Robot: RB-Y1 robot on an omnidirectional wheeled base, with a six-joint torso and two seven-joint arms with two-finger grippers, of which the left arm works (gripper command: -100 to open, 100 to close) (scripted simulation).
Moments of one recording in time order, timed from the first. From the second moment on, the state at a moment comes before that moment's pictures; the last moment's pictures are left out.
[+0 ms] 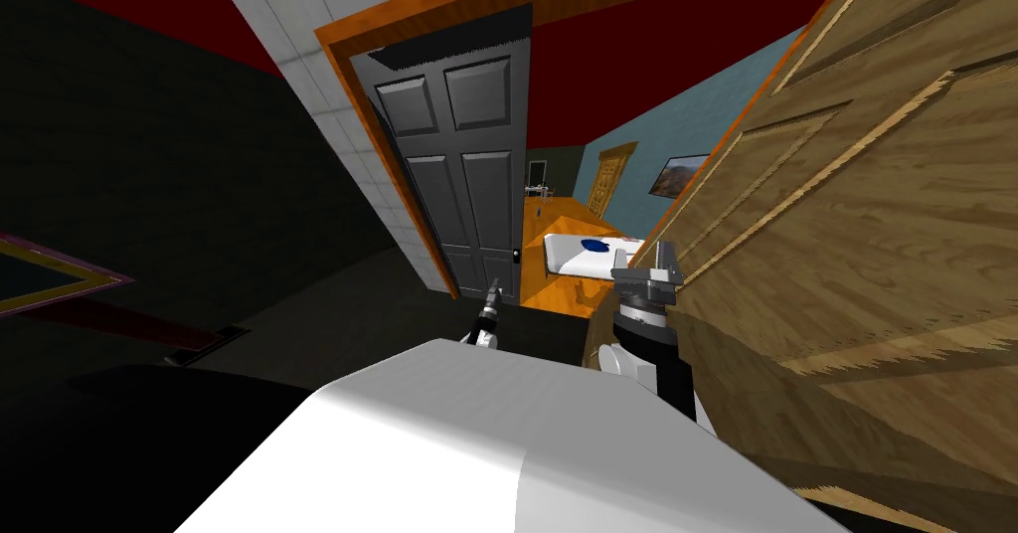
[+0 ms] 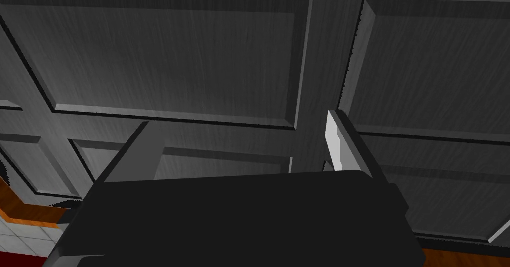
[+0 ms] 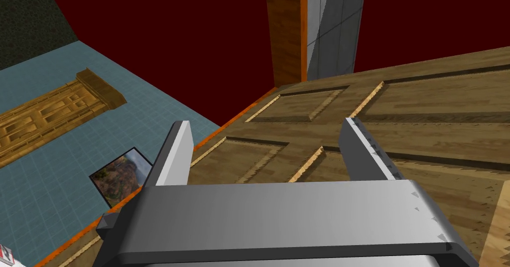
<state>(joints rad) -0.02 0.07 -0.40 -0.99 0.52 -0.75 -0.29</state>
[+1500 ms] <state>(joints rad) -0.16 0.01 -0.50 -0.69 0.64 -0.85 -0.35</state>
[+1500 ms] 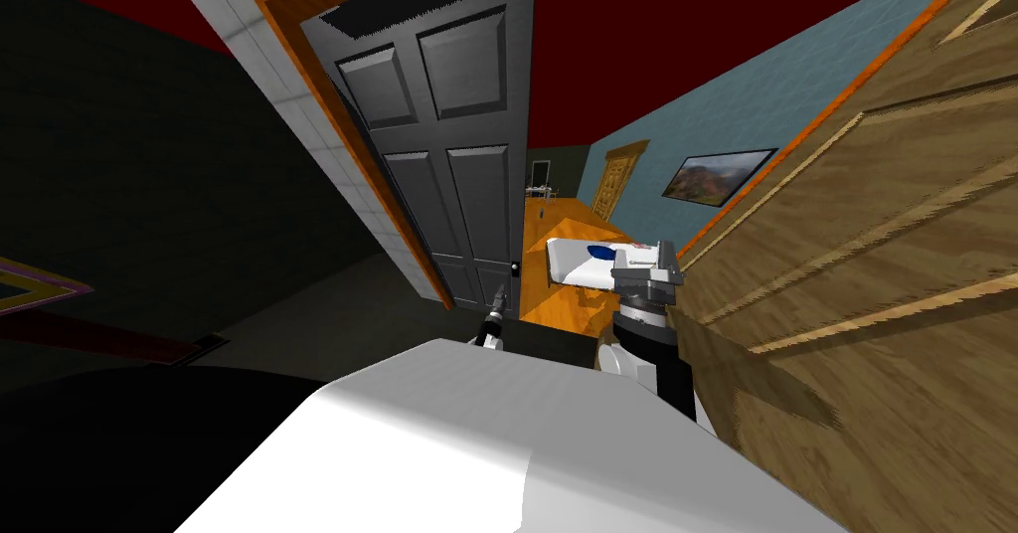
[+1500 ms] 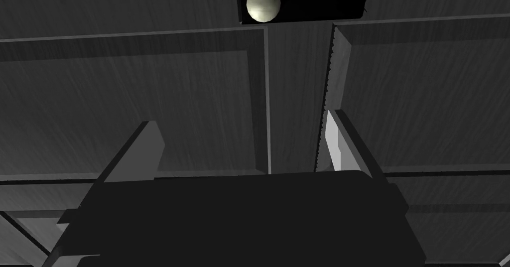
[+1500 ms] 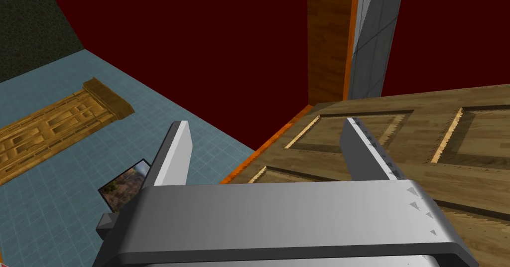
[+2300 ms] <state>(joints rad) -0.21 0.04 -0.50 -0.63 0.66 -0.87 -0.37</state>
